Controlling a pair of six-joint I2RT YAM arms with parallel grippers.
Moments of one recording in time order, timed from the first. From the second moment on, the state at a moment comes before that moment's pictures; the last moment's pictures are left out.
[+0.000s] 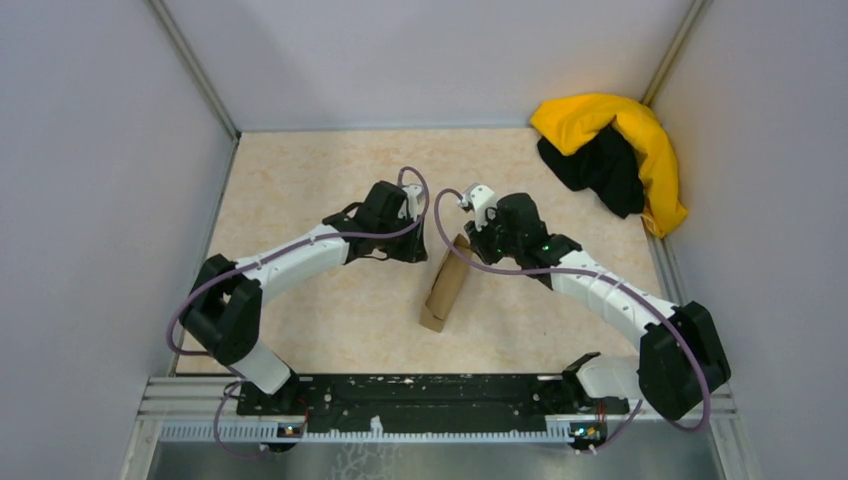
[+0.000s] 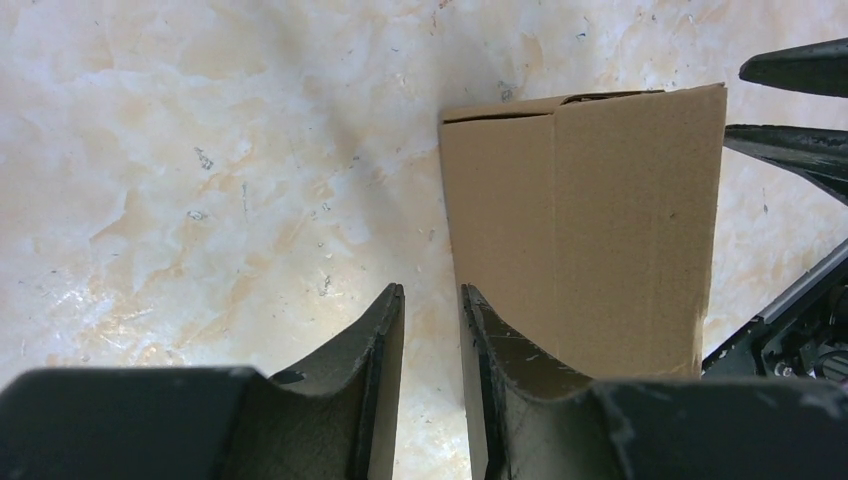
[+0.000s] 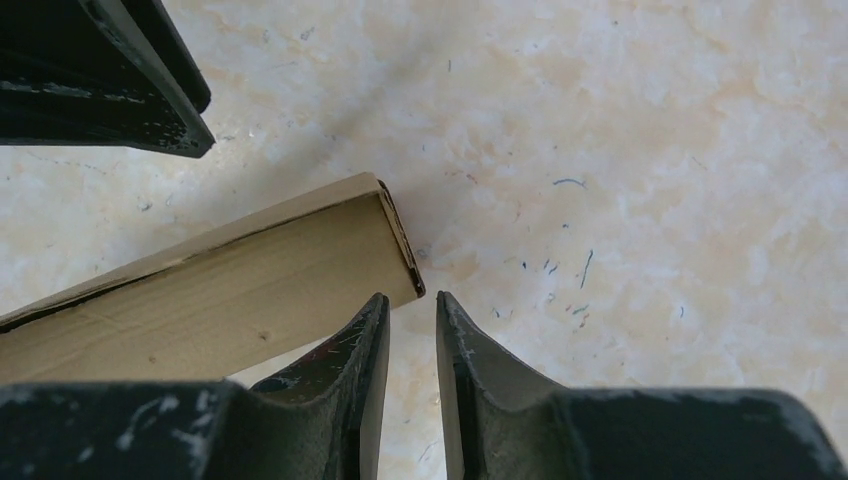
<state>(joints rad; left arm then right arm) -0.69 1.61 1.10 -0.31 0.16 -0.35 0.55 1.26 0.82 -0.21 -0.15 -0.17</state>
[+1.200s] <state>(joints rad) -0.69 1.65 1.12 -0.31 0.20 -0.35 0.55 1.37 0.87 -0.12 -0.27 -0.28</state>
